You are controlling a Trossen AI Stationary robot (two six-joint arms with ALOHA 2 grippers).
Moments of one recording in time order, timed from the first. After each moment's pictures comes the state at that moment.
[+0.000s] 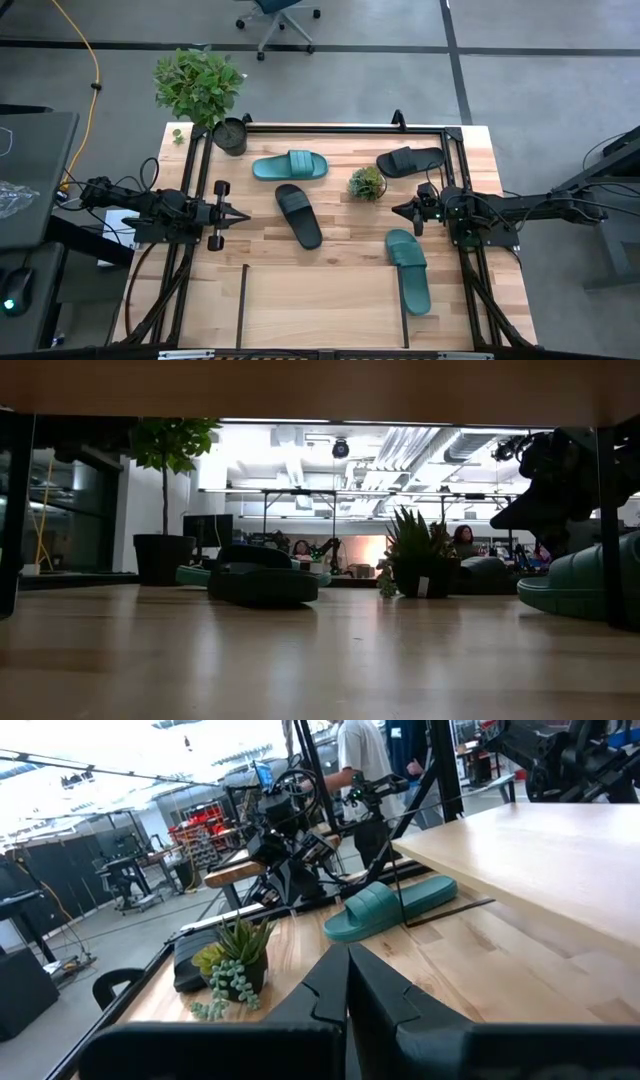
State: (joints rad) left arm -0.14 0.03 0.01 0.05 -0.18 0.31; right arm -0.07 0.45 0.01 0.09 0.06 0.58
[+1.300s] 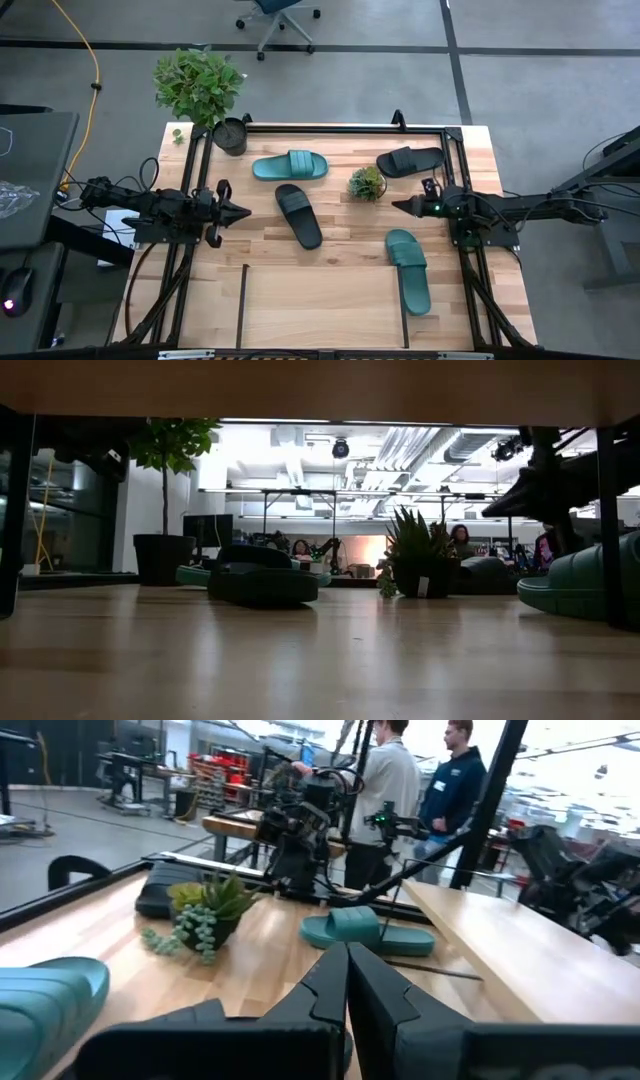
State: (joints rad) left arm -0.14 0.03 0.01 0.06 -0.26 -0.19; right arm -0.07 0.45 0.02 0.14 0.16 1.26
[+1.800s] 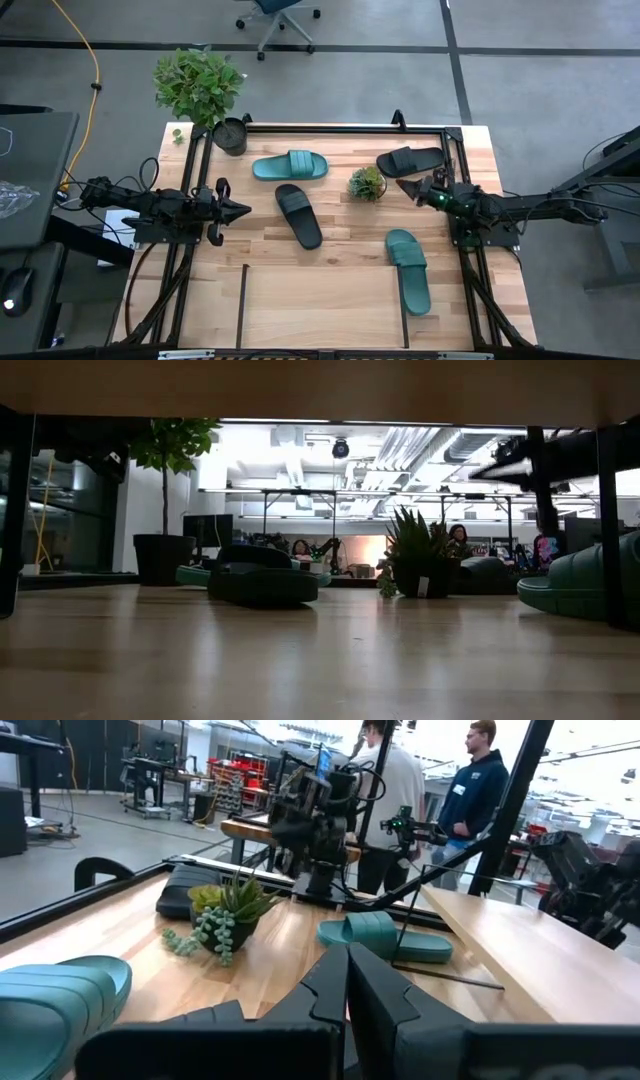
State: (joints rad) left arm -0.14 0.03 0.01 0.06 -0.31 -0.19; right arm -0.07 0.45 0.02 0.40 0.44 1.35
